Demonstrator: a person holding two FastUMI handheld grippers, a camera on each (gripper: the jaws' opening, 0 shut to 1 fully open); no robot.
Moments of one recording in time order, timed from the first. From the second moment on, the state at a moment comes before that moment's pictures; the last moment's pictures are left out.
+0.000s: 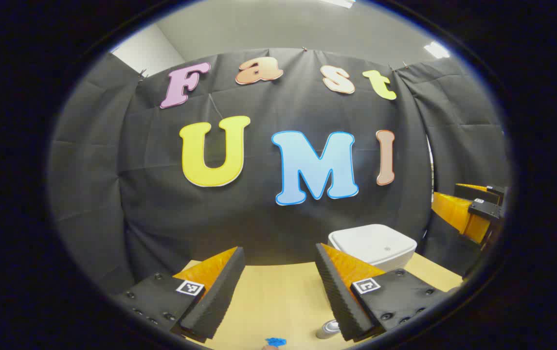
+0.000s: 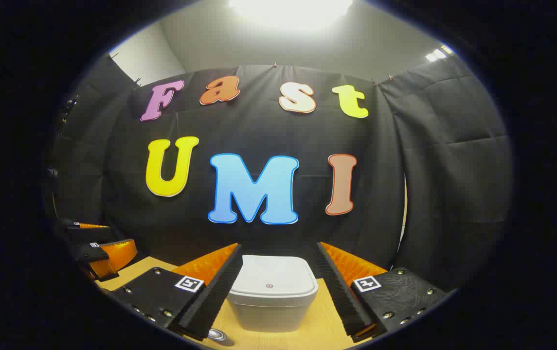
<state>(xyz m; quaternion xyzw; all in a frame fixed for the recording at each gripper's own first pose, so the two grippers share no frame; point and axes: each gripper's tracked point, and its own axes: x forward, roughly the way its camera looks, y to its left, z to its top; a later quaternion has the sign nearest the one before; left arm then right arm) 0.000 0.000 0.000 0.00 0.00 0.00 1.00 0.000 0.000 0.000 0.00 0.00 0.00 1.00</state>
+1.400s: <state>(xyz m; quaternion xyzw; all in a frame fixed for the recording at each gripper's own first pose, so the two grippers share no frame) 0.011 -0.009 -0.008 -0.01 0.01 0.01 1.00 0.024 0.020 -0.034 -0.02 0.05 0.05 1.00</state>
